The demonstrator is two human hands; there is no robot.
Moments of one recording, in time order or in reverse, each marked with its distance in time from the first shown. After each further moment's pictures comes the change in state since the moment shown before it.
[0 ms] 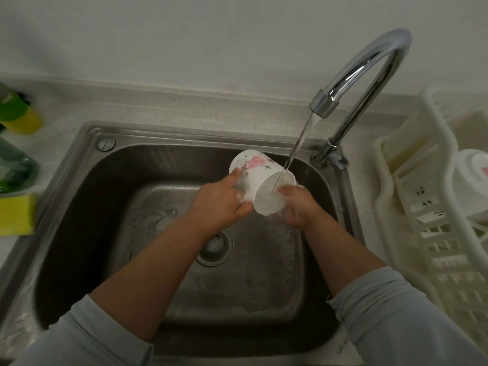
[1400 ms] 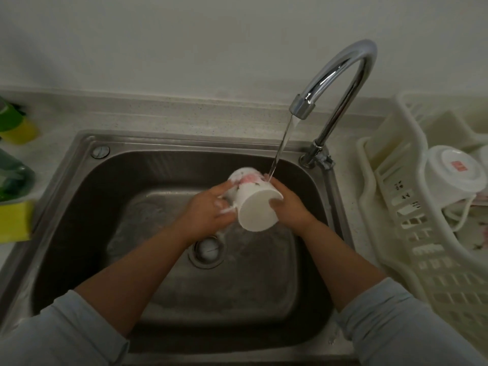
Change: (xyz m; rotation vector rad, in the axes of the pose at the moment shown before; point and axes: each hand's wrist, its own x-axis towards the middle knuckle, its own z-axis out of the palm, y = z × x) left_hand -0.009 -0.030 0.032 -0.396 0.116 0.125; right_hand -0.029 0.005 -0.012 -0.741 -0.077 -0.339
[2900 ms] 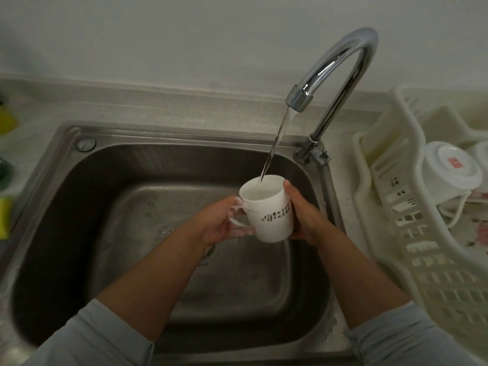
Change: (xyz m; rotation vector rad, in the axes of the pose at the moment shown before) left_hand 0.015 0.040 0.027 -1.308 -0.254 -0.933; right_hand -0.010 0.034 -0.023 0.325 0.012 0.310
